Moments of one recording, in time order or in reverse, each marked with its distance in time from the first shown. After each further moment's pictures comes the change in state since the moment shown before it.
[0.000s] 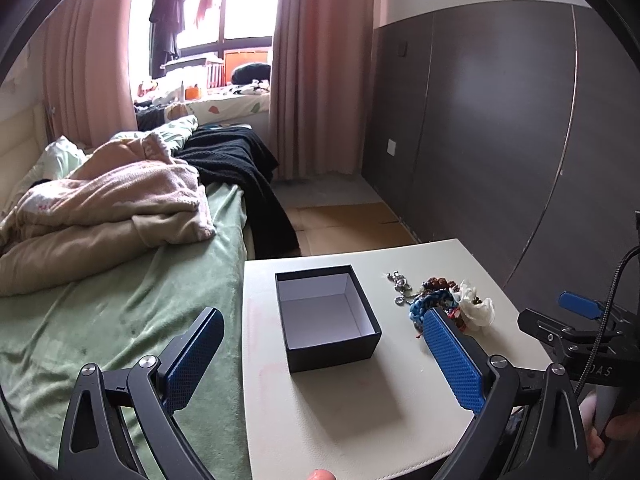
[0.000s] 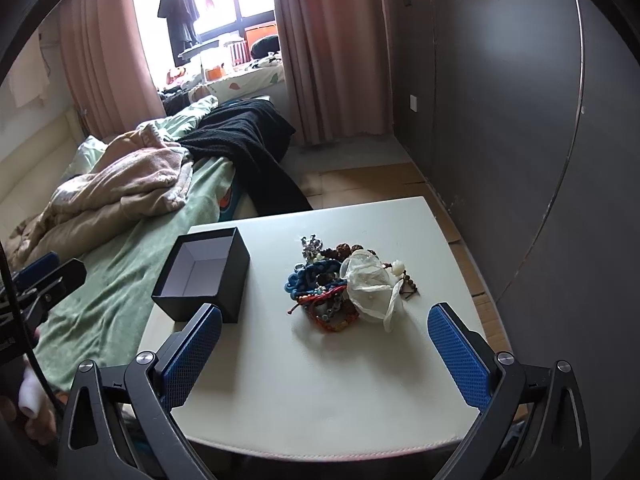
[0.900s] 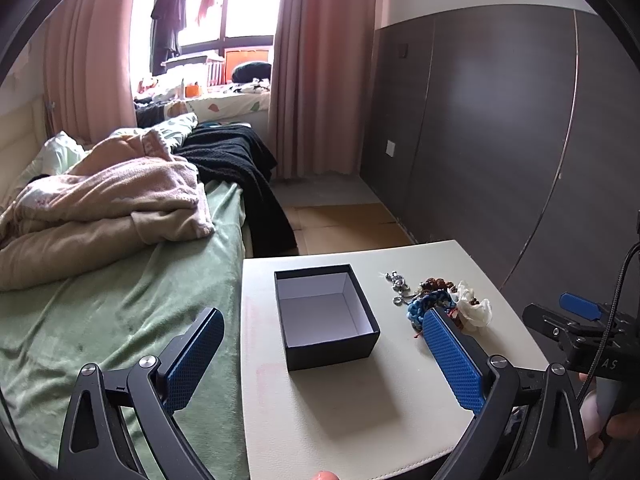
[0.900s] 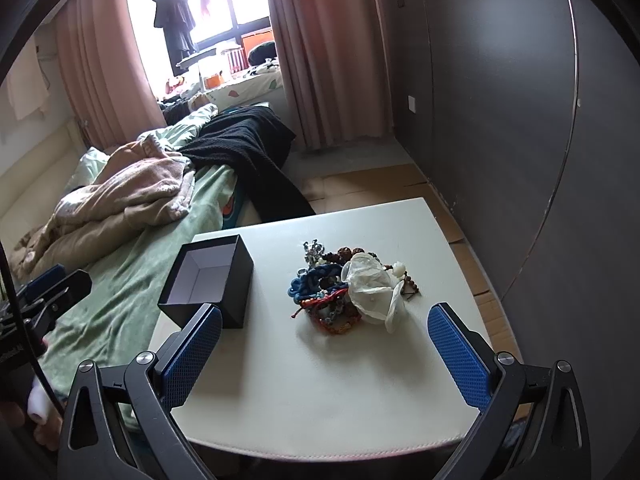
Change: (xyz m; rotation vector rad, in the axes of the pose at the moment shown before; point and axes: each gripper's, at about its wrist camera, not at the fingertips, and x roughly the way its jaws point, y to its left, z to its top) left arm -0.001 0.003 -0.001 -0.015 0.004 -0.014; right arm -0.005 -0.003 0.000 0.027 -0.019 0.015
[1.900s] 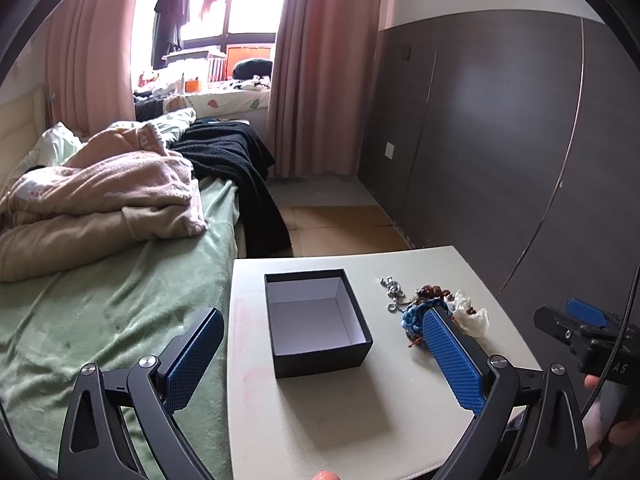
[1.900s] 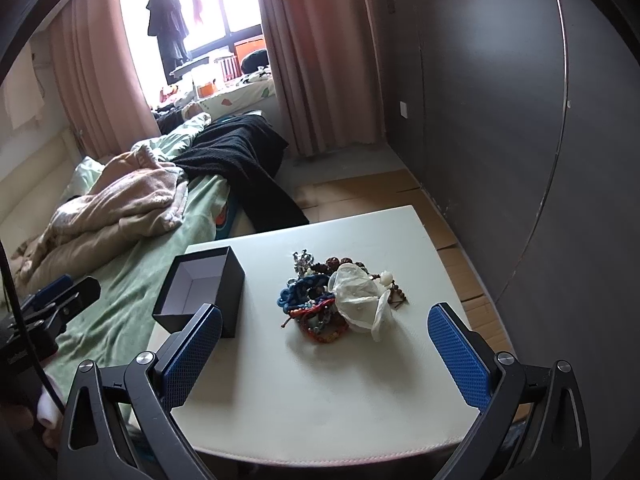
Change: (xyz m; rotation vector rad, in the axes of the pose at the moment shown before) left arm 0.011 -0.001 0.004 -0.039 -0.007 -0.022; right arm -0.005 -0.013 0.005 0.026 -0.023 -0.017
